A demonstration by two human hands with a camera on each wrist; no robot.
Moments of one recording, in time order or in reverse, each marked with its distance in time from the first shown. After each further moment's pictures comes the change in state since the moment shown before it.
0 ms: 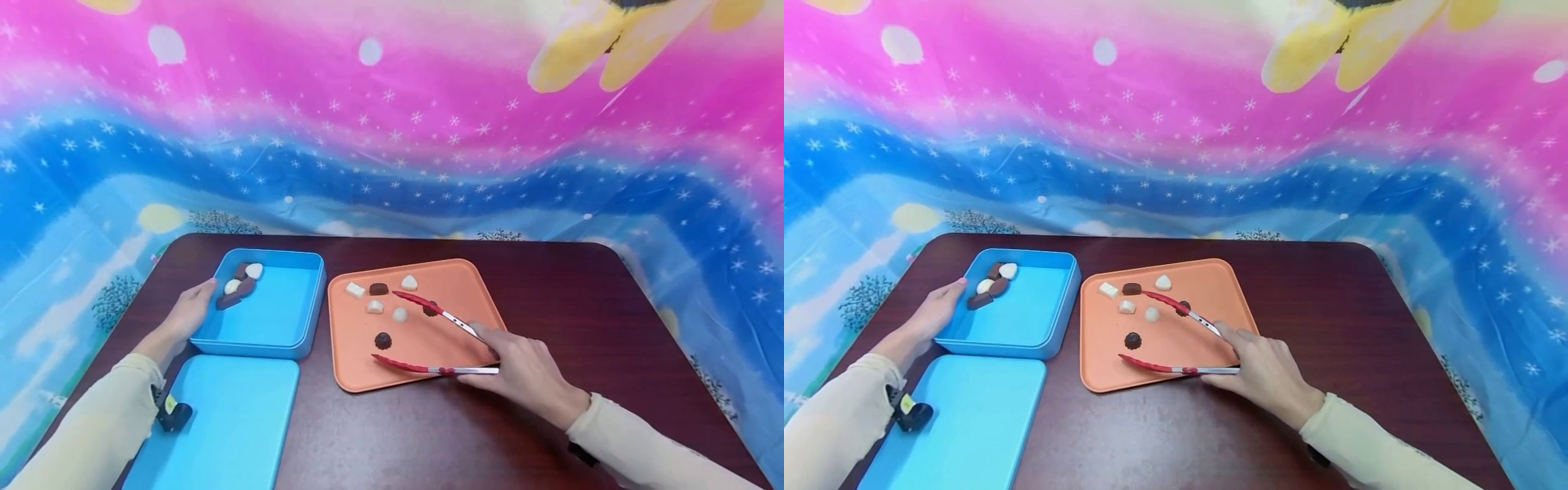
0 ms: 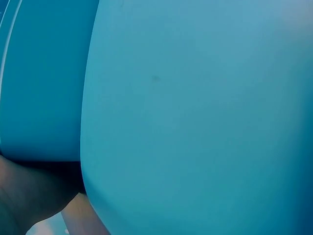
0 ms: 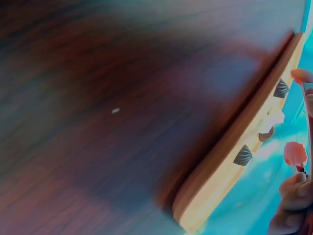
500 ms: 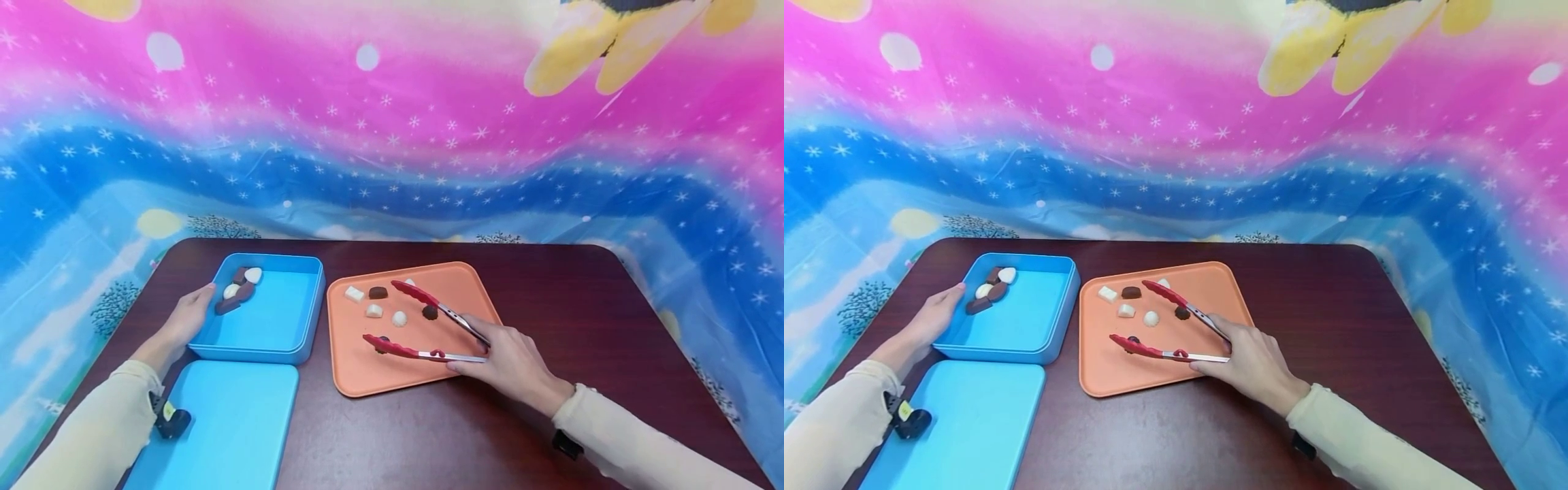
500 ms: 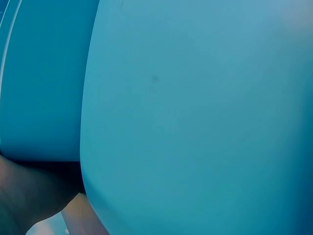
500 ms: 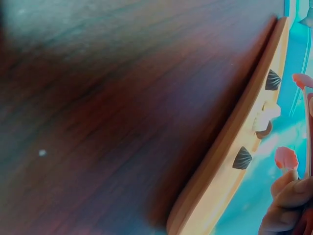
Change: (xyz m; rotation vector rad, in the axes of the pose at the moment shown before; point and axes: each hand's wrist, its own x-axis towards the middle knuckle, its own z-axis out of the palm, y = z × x) left_hand -0.003 0.001 0.002 -0.002 0.007 0.022; right_hand 0.021 -0.007 0.004 0.157 -0.124 0.201
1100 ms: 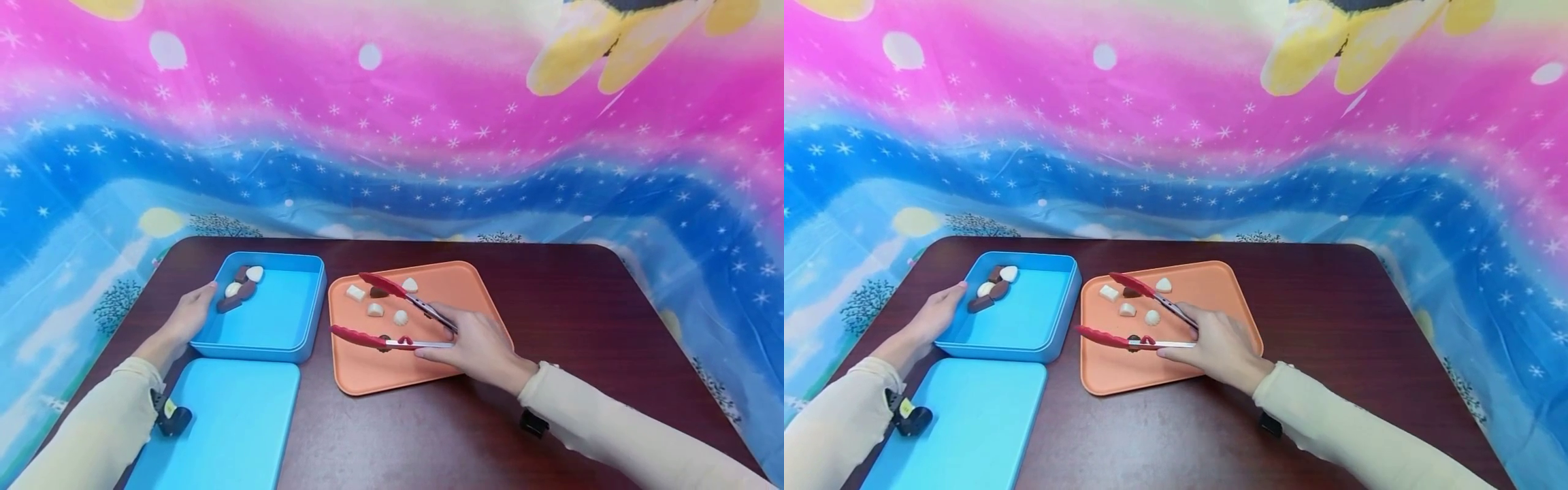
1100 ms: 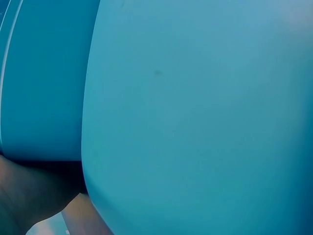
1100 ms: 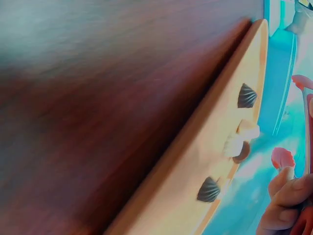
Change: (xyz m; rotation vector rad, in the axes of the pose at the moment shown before) left_hand 0.001 0.001 -0.002 -0.007 -0.006 -0.014; right_hand 0.032 -0.041 0.006 0.173 -0.072 -0.056
